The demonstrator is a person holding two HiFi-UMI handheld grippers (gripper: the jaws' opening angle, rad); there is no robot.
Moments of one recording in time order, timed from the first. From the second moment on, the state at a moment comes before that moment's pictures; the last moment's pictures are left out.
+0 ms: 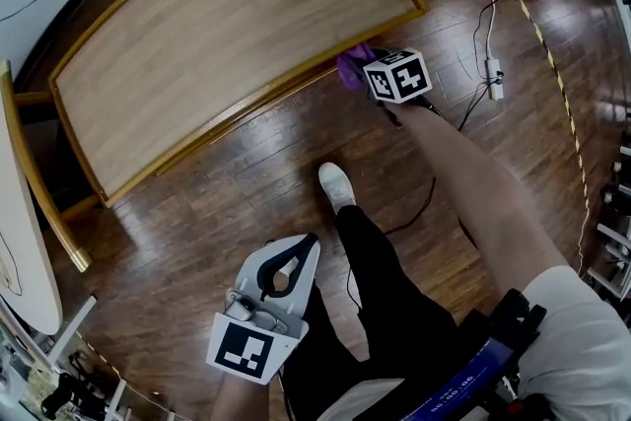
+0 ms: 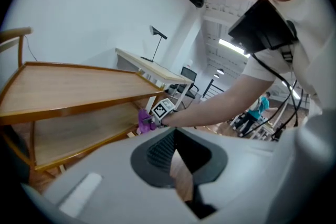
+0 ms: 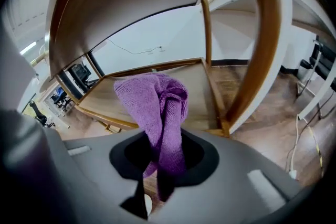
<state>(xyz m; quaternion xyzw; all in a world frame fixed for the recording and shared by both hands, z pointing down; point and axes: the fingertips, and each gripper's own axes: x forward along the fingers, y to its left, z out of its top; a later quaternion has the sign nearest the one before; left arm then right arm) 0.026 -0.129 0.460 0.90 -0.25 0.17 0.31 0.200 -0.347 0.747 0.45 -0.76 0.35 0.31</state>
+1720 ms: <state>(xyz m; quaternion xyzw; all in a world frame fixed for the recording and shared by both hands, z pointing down) -0.258 0.006 0.475 0.81 -0.45 0.16 0.33 -0.296 -0.207 0.790 0.21 -0.88 0.23 0.35</state>
